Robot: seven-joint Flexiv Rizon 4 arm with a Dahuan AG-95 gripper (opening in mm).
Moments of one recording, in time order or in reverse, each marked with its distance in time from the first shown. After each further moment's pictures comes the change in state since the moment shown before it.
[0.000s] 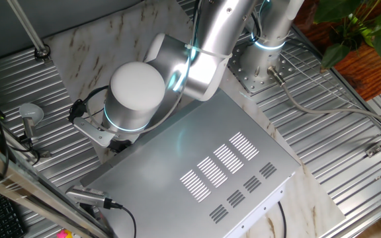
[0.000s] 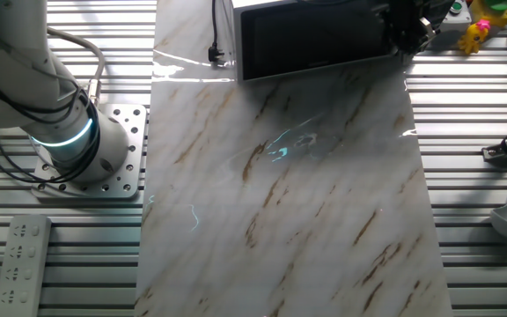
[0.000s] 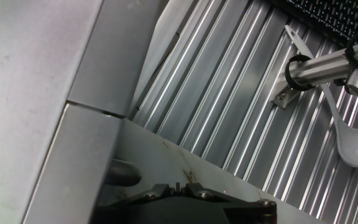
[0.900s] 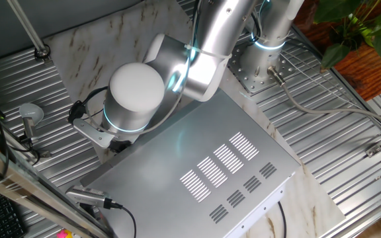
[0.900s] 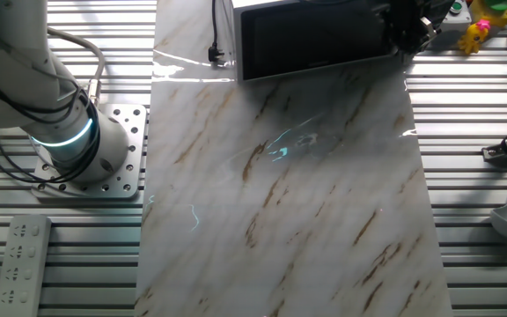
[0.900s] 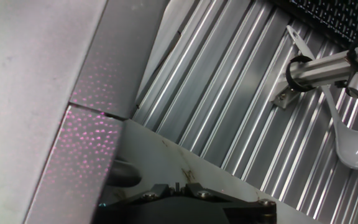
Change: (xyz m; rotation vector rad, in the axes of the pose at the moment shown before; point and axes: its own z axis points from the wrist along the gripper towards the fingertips) arm 0.000 0.000 -0.001 0.002 0.007 -0.011
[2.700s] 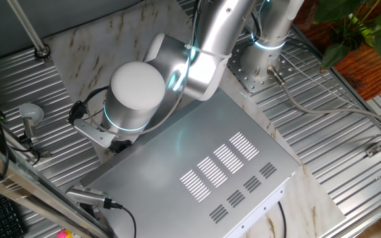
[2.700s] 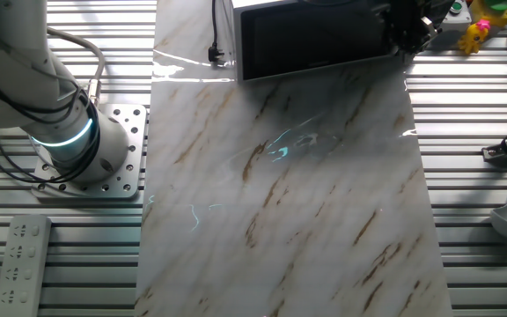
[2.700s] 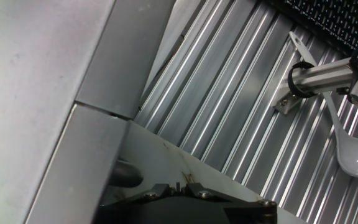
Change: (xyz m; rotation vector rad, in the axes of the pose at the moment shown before) arm -0.002 0.000 0.001 -0.001 -0.017 -0.027
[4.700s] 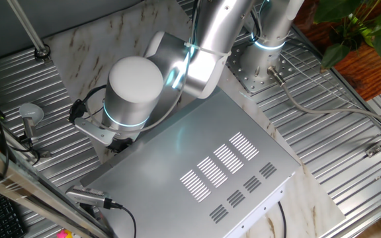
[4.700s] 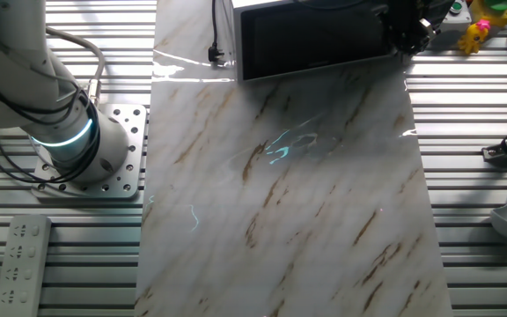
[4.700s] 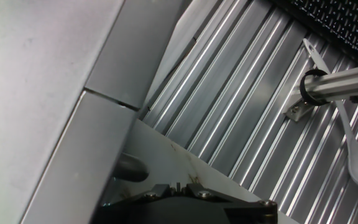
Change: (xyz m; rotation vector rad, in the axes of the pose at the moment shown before) arm 0.001 0.005 0.003 -0.038 -0.025 -0.045
